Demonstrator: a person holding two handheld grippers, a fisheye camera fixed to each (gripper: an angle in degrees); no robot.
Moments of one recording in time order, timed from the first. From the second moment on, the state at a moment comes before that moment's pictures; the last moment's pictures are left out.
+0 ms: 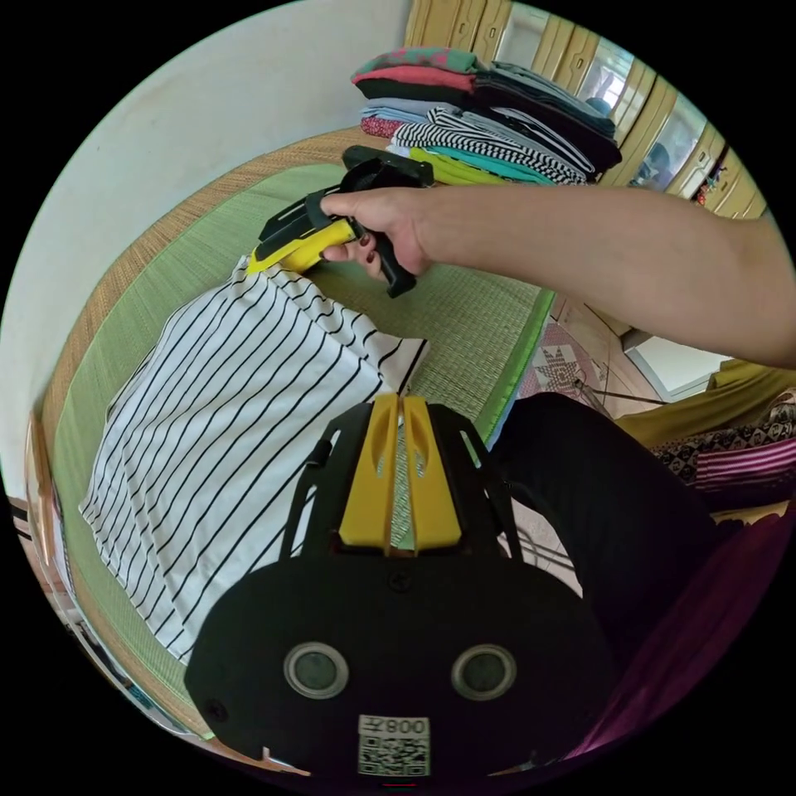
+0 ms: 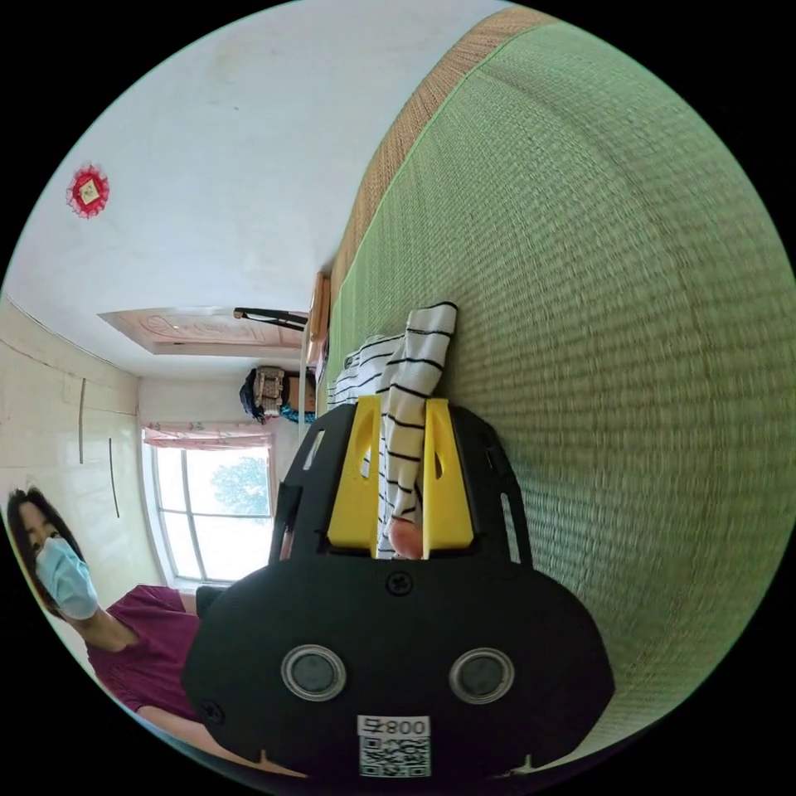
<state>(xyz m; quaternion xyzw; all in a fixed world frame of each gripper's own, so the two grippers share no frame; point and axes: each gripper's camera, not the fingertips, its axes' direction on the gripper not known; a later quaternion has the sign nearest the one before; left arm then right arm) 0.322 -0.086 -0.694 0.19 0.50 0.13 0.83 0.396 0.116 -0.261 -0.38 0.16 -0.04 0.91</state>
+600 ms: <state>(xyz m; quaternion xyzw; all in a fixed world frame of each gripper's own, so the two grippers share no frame) 0.258 -0.092 -0.710 0.20 0.53 0.13 0.81 0.341 0.070 -0.309 -0.36 0.18 -0.03 0.91</state>
